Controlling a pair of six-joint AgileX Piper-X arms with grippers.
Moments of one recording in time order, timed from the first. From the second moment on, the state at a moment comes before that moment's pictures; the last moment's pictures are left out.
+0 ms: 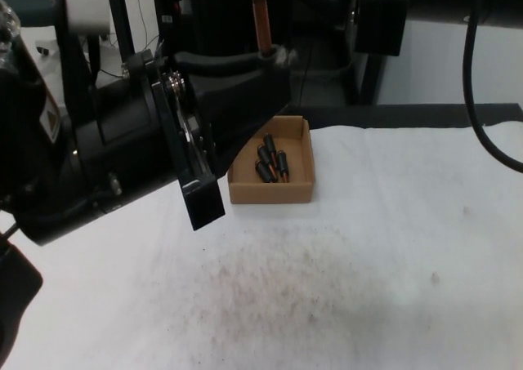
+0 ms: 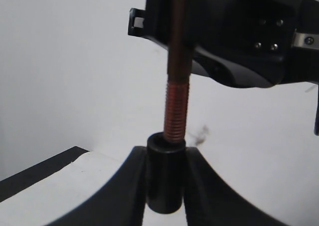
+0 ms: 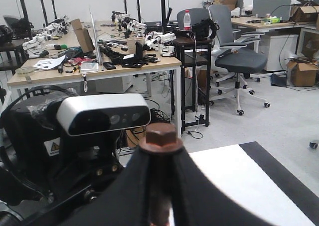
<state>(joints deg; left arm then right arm) -33.6 55.0 -32.6 -28.4 34.3 -17.1 38.1 65.6 -64.6 5.6 -36.7 1.4</state>
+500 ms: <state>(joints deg) -33.6 55.0 -32.6 -28.4 33.5 -17.1 38.1 65.6 -64.6 5.6 -36.7 1.4</state>
